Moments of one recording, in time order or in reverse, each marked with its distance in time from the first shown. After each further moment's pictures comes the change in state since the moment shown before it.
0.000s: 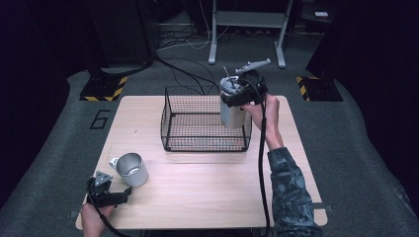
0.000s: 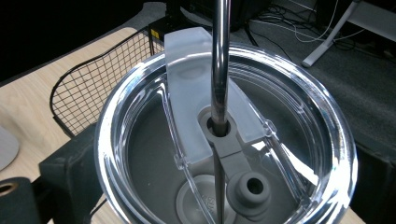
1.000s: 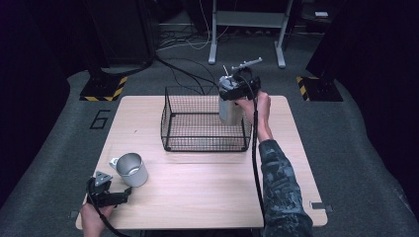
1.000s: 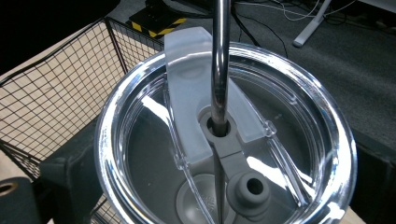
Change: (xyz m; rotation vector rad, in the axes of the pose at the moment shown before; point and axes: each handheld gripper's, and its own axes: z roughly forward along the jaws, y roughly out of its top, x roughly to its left) left arm 0.000 0.000 0.000 0.002 -0.001 0.004; right arm -0.023 0.000 0.055 0.037 -0.048 0.093
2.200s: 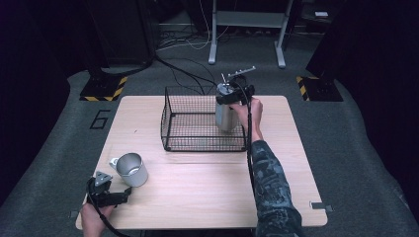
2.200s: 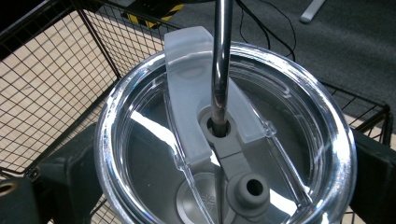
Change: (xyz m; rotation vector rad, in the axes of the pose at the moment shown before) left arm 0.000 0.000 0.000 -0.001 0.000 -0.004; right arm -0.008 -0.021 0.054 0.047 0.011 0.094
